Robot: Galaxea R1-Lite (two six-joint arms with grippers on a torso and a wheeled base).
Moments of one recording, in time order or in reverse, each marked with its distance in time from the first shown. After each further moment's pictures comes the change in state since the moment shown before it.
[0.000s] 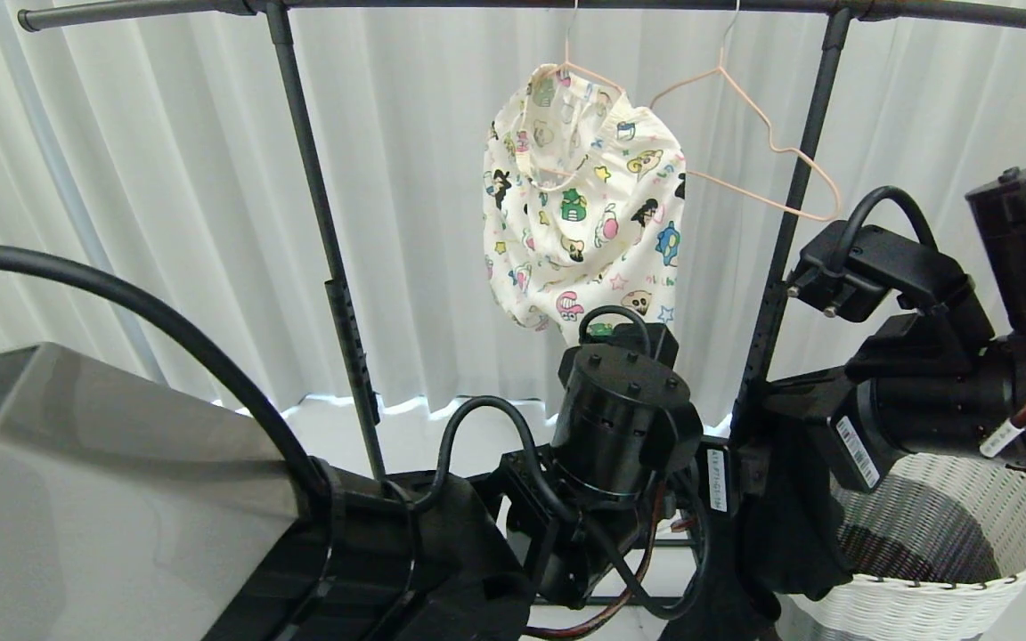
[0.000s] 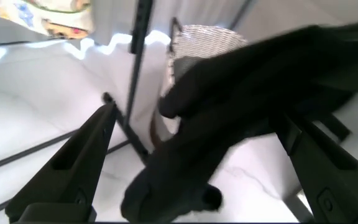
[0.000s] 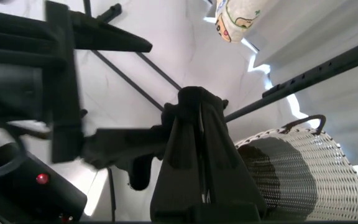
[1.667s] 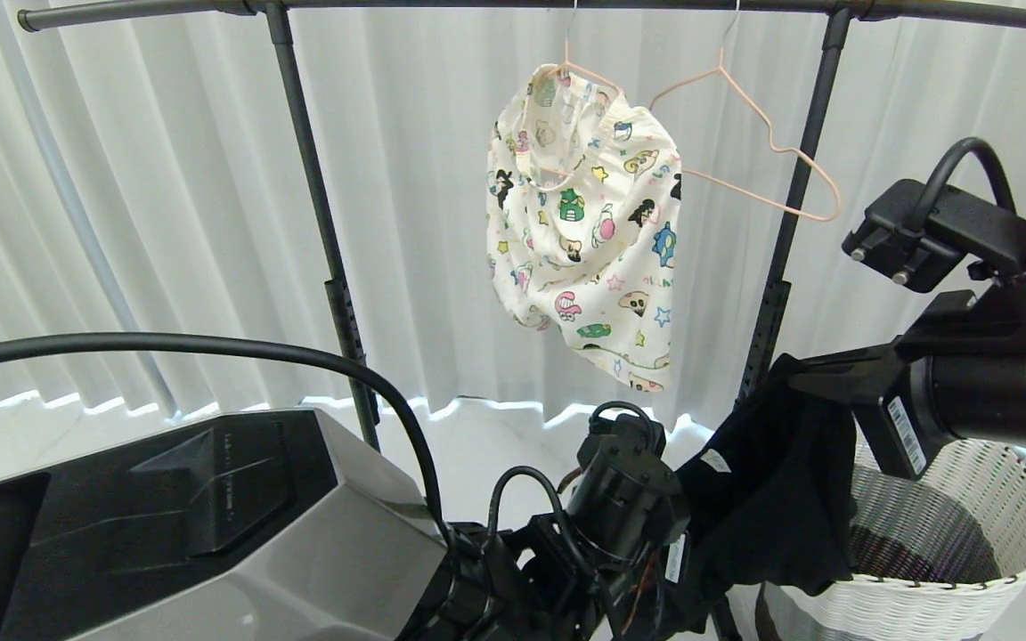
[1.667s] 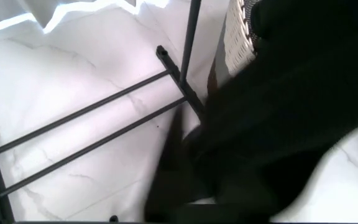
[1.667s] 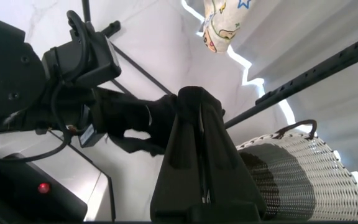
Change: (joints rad) left arm 0.023 0.159 0.076 0.000 0.071 0.114; right arm -0.001 -0.064 -0.009 0.007 -0.001 0.000
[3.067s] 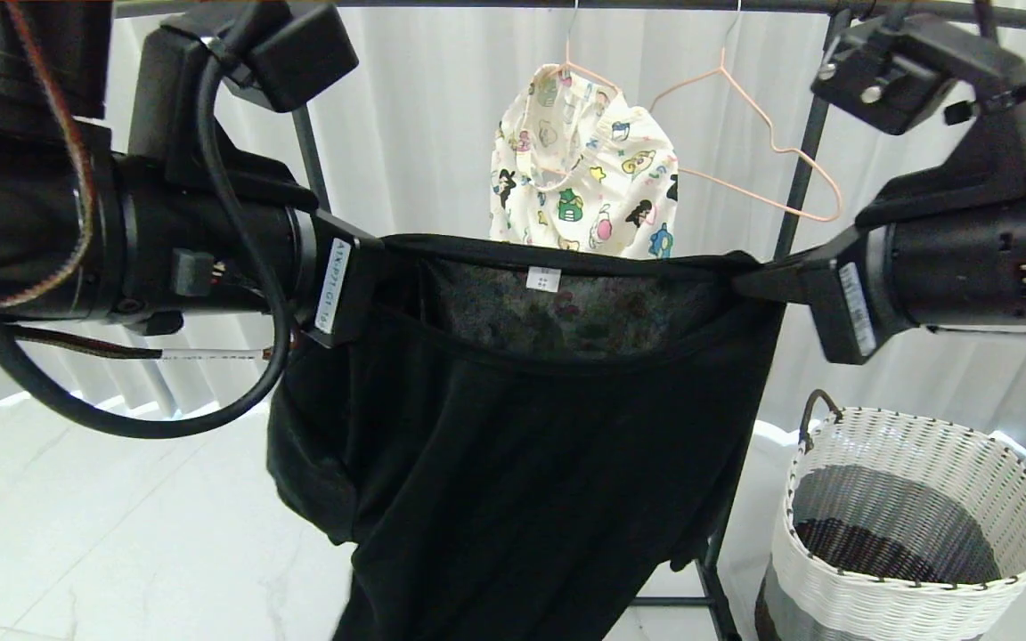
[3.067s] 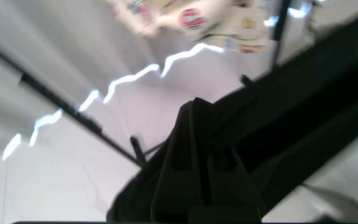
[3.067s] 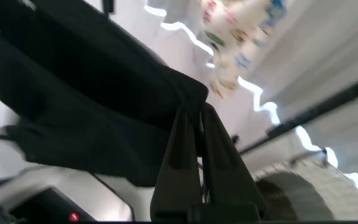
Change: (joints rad) left arm 0.296 -0.745 -0.355 0.968 -0.132 0.459; right arm 0.077 0.121 -0.362 0.162 -0.026 0.087
